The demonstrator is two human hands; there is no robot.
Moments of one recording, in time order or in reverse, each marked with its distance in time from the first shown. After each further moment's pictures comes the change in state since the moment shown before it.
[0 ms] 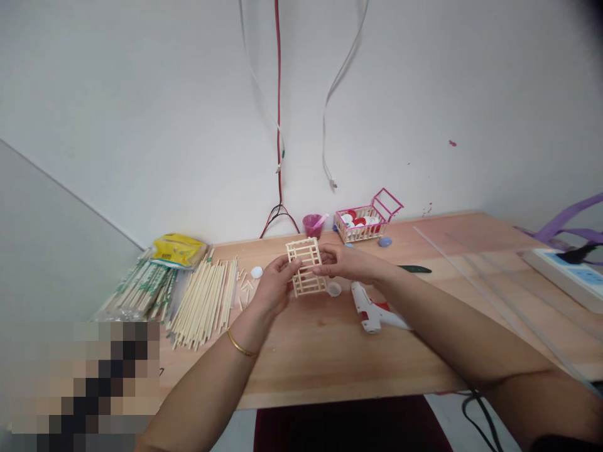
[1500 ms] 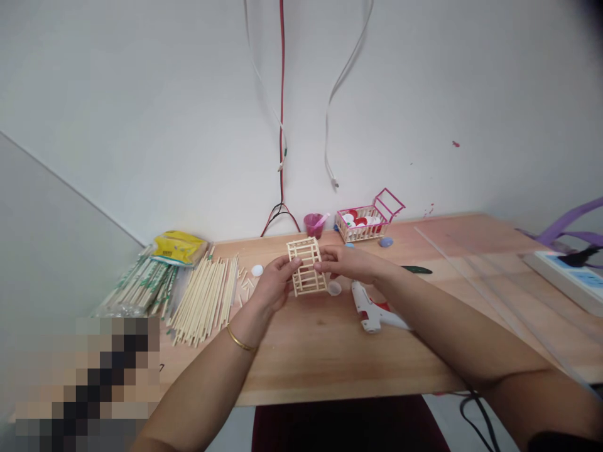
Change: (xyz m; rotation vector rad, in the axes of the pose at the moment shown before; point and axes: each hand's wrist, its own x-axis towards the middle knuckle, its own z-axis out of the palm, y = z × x) left_hand 0.006 -0.004 -0.010 0.015 -0.049 -0.048; right_hand 0.002 0.004 -0.002 -0.030 -0.020 0.061
